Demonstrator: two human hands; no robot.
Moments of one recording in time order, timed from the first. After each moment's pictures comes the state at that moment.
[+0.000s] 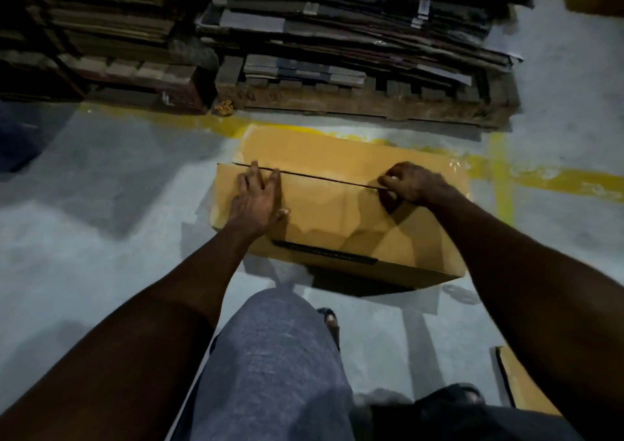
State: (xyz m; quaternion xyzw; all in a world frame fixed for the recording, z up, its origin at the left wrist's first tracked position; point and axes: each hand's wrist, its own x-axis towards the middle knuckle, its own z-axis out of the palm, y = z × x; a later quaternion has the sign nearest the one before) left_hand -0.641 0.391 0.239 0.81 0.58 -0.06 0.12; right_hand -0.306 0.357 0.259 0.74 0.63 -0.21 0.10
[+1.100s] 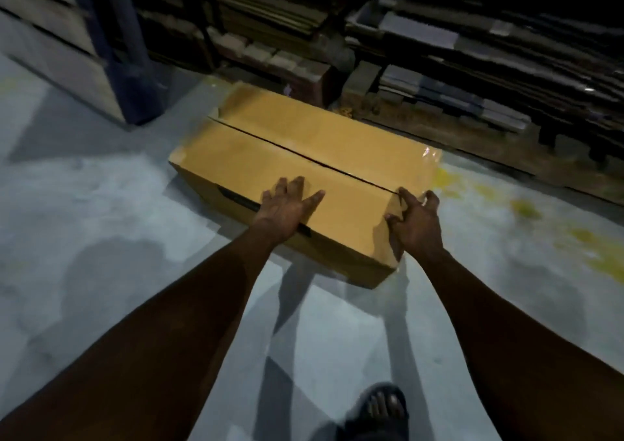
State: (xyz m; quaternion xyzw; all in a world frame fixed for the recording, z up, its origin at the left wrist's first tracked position) left_hand -0.813 0.487 0.195 0.78 0.59 -0.17 0.06; right_hand -0.550 0.483 0.169 0.73 0.61 -0.28 -0.15
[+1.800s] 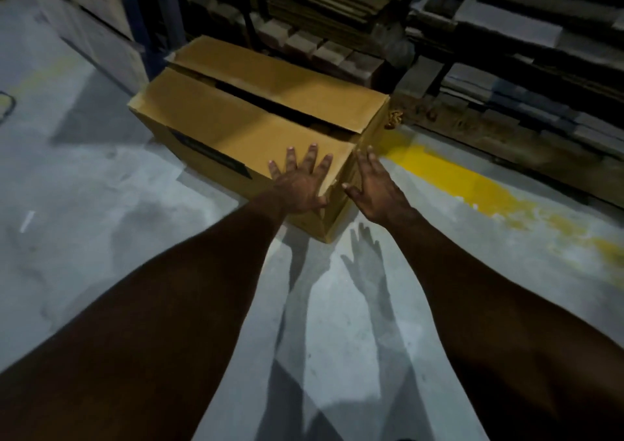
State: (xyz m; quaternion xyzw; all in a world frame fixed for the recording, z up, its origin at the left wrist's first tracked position) left_hand -0.866 0.586 0.178 0.71 0.68 -0.14 0.16; right_hand -0.686 0.613 0.142 0.52 0.79 -0.29 -0.12
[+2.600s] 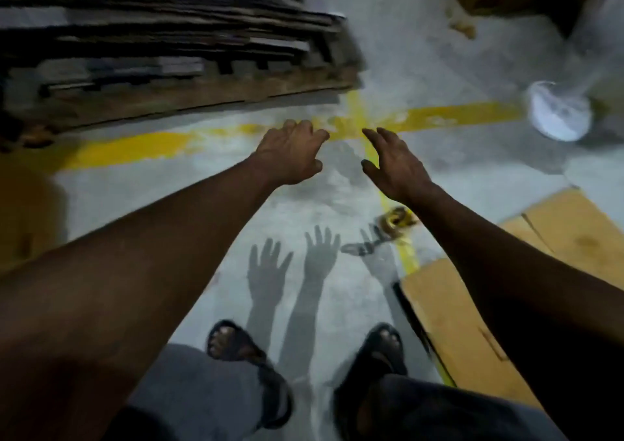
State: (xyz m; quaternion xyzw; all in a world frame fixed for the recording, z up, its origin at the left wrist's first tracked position) left_hand -0.324 0.338 0.322 0.97 0.22 -0.08 0.08; right_hand -0.149 0.189 0.276 0.84 0.53 -0.09 -0.13
